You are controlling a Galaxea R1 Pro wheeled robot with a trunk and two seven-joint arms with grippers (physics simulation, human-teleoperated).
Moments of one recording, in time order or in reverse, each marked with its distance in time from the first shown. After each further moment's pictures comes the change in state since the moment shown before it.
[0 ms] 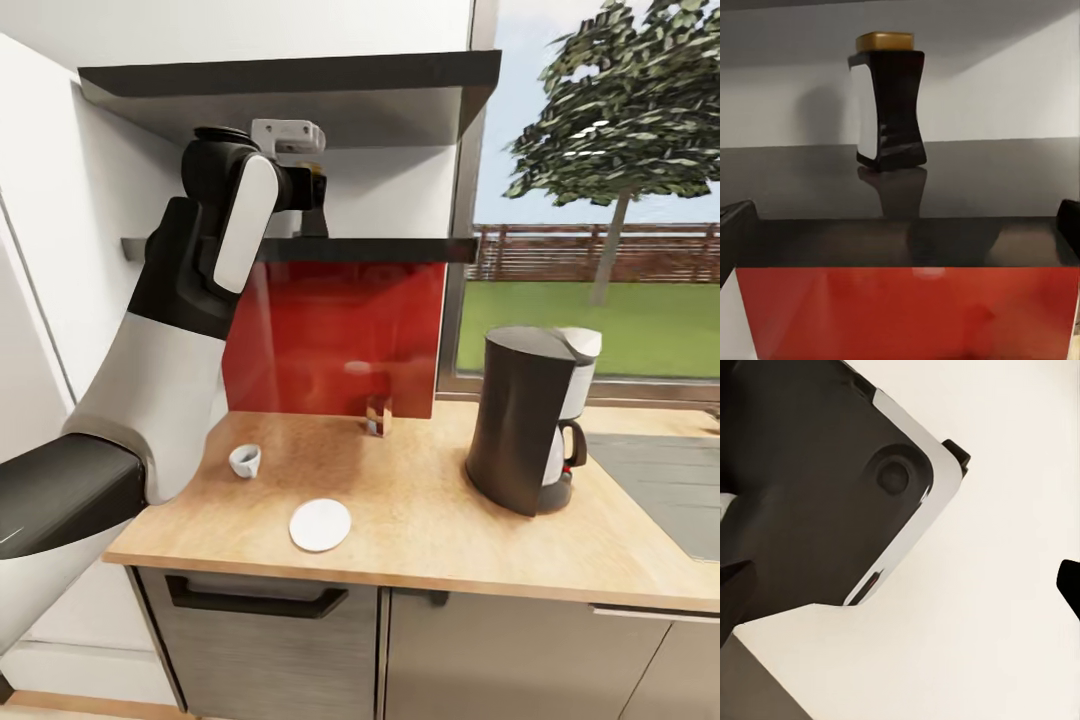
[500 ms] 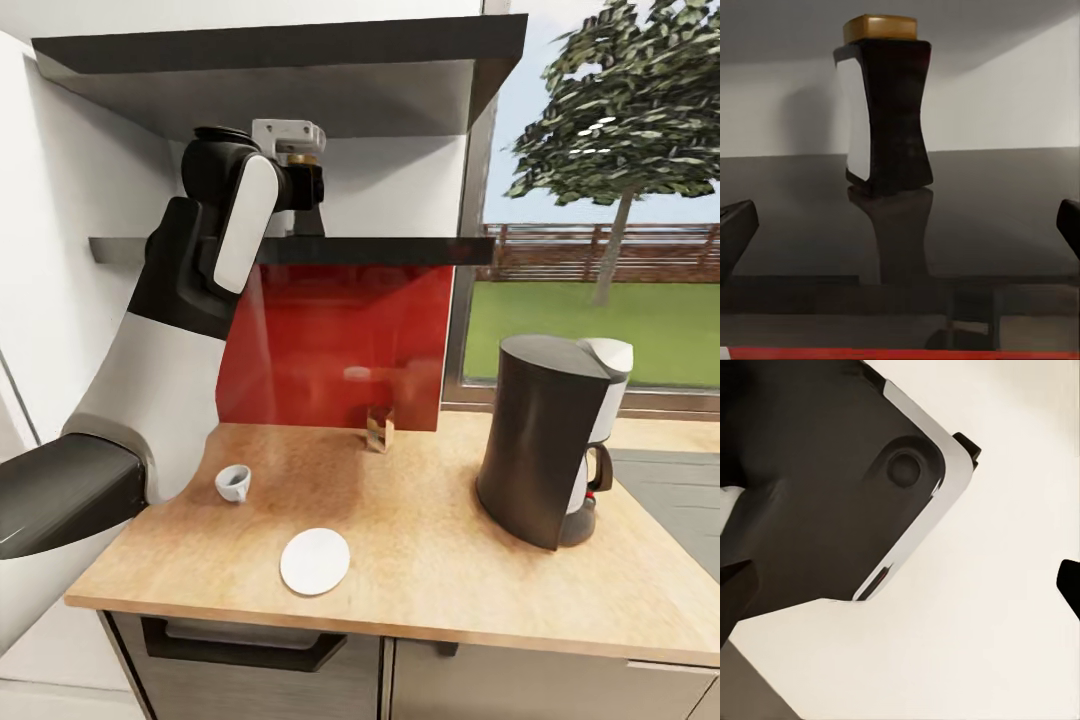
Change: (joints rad) left arm 0.000 0.000 -0.001 -0.001 0.002 0.000 -0.001; right arm 0.017 0.007 0.000 0.000 0.001 -0.001 -0.001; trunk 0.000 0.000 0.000
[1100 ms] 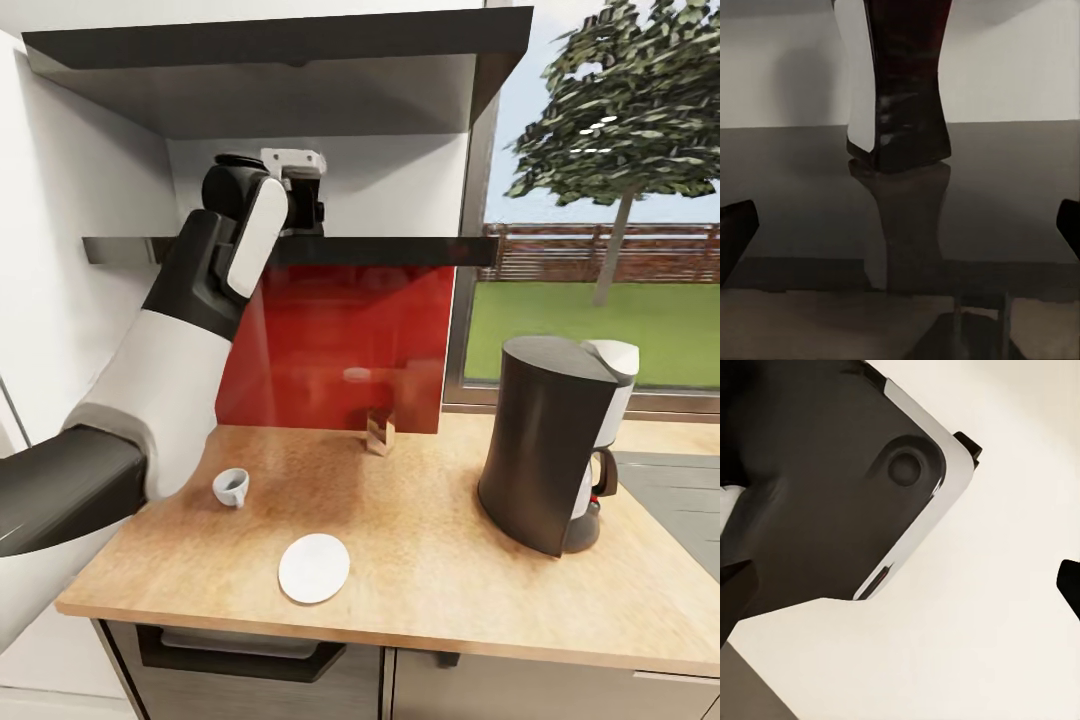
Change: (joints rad) left arm -0.010 0.000 0.000 0.142 -0.003 -0.065 -0.001; right arm 0.002 0.000 0.000 0.000 0.000 0.000 0.000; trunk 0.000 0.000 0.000
